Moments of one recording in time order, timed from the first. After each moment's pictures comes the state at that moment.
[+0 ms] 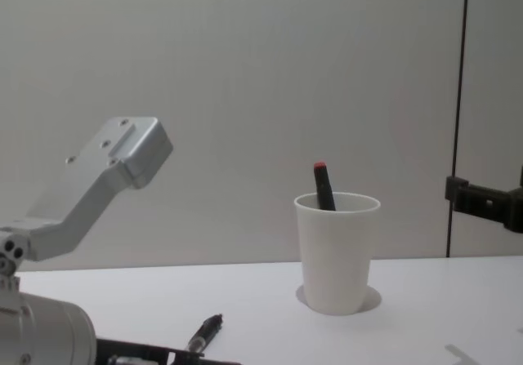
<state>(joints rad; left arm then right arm) -0.08 0.37 0.38 -1.82 -0.47 0.73 0.09 -0.01 0.34 -0.23 -1.77 0.29 0.03 0.07</state>
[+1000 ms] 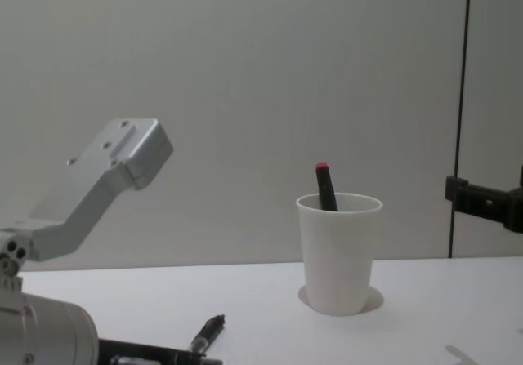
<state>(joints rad) -0.08 0.36 0.38 -1.82 -0.47 0.74 0.09 -0.01 0.34 -0.23 -1.77 0.29 0.03 0.07</state>
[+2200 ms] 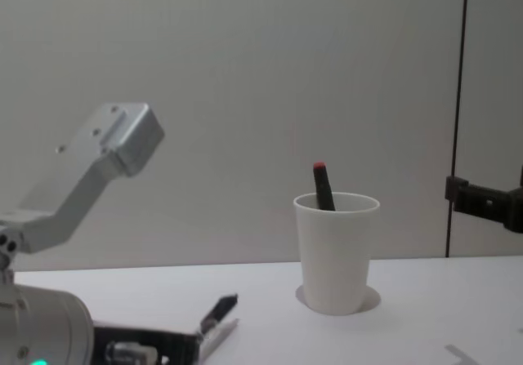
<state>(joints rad) -0.07 0.36 0.37 -1.83 -0.46 0.68 0.09 -0.01 0.34 -0.23 -1.77 0.29 0.03 0.07</state>
